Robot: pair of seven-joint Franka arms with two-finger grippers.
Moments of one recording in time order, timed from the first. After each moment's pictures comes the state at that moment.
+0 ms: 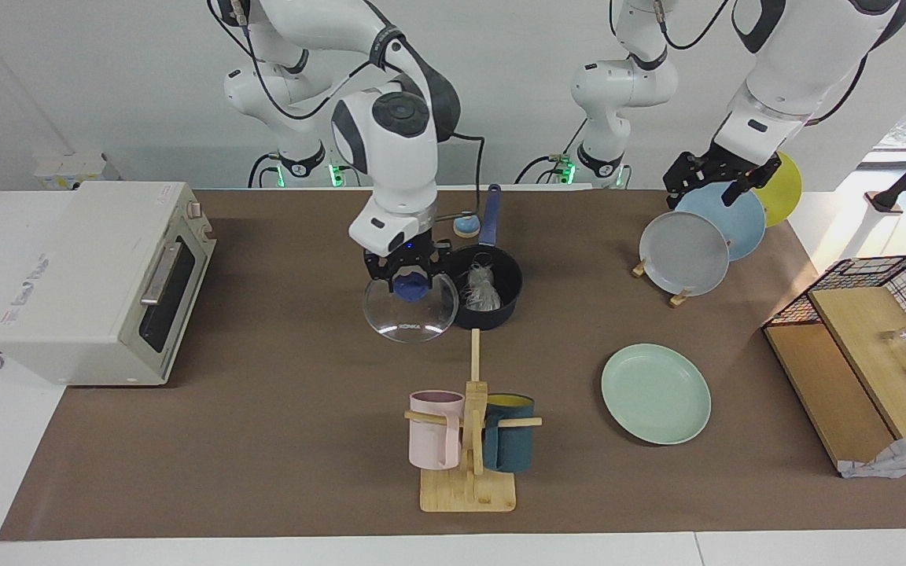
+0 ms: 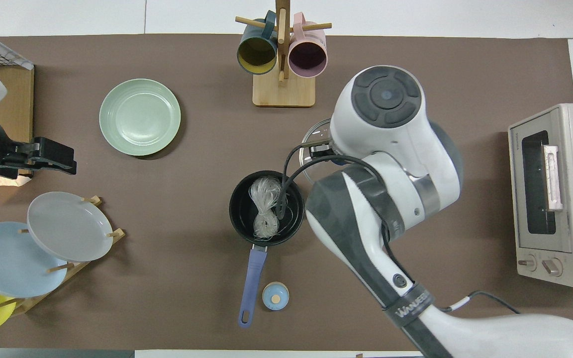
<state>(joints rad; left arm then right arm) -0.02 -0.03 -0.13 -1.58 -0.03 1.47 -0.14 0.45 0.28 -0.03 -1.60 -0.03 1.88 0.33</state>
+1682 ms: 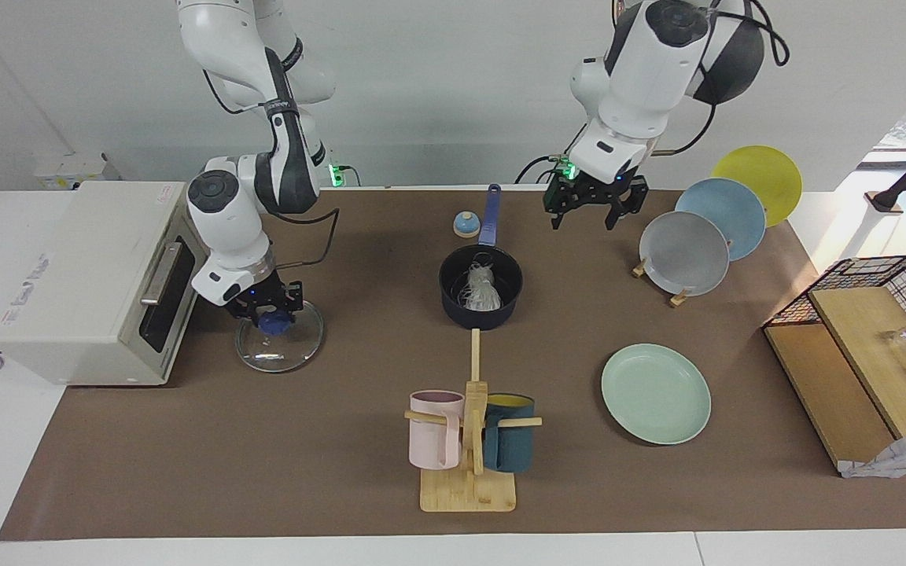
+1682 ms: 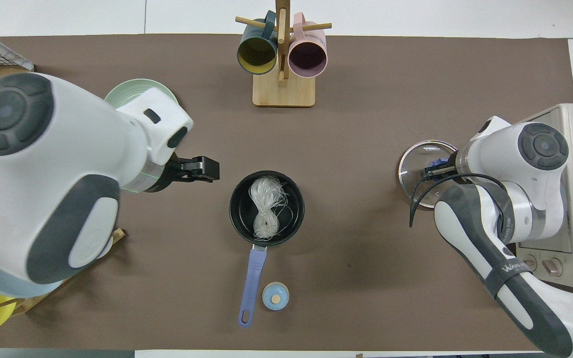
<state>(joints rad) -0.35 0.01 -0.16 -1.76 -0.09 1.80 -0.42 0.10 0.13 -0.03 -2.19 -0.03 2.34 -0.05</state>
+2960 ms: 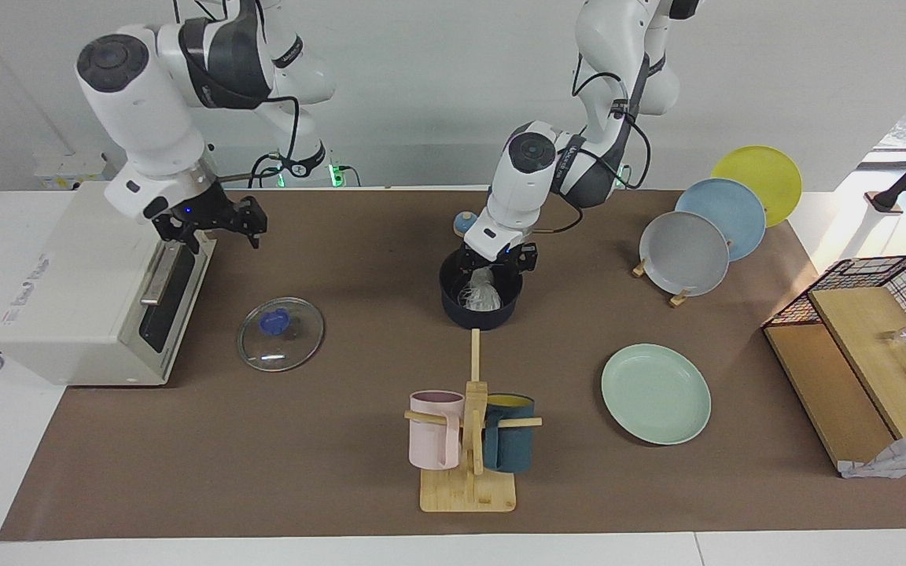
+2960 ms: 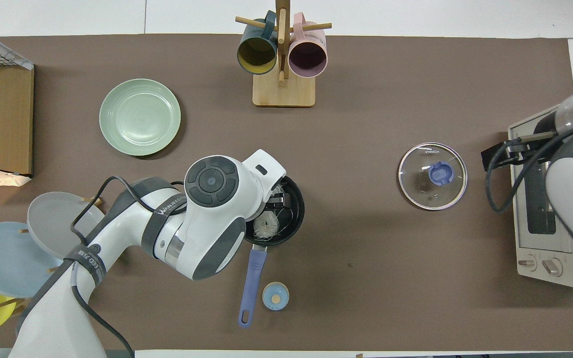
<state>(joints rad) -0.54 0.19 -0.16 -2.00 -0.10 2.21 -0.59 0.06 0.02 -0.03 -1.65 -0.03 1.56 -0.06</state>
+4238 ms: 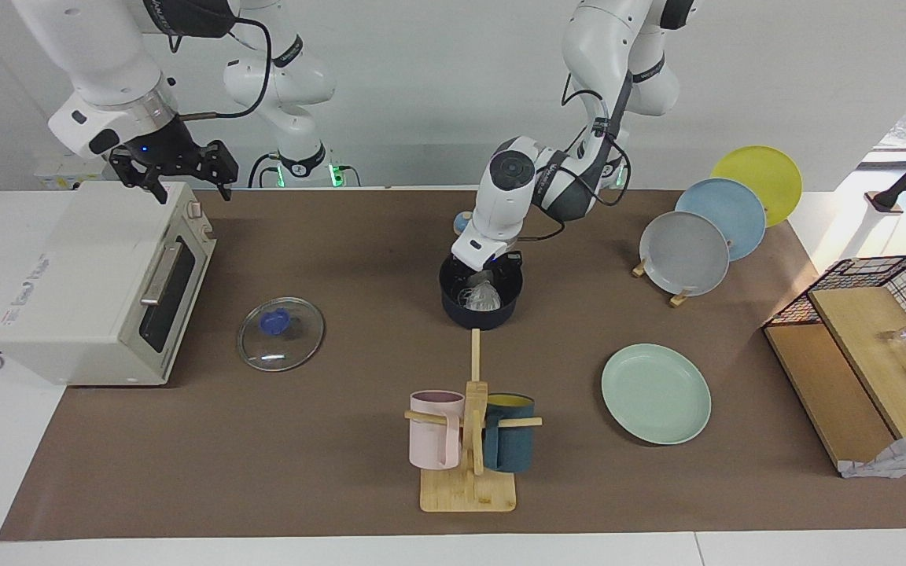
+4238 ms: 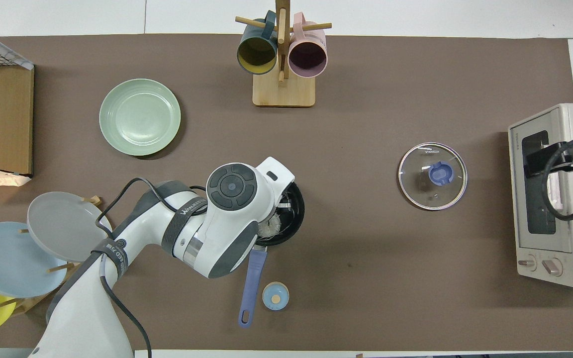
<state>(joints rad) -0.58 0.25 -0.14 -2.00 -0.09 2.25 -0.64 0.03 0.00 -0.03 -1.53 -0.03 1.41 -0.06</state>
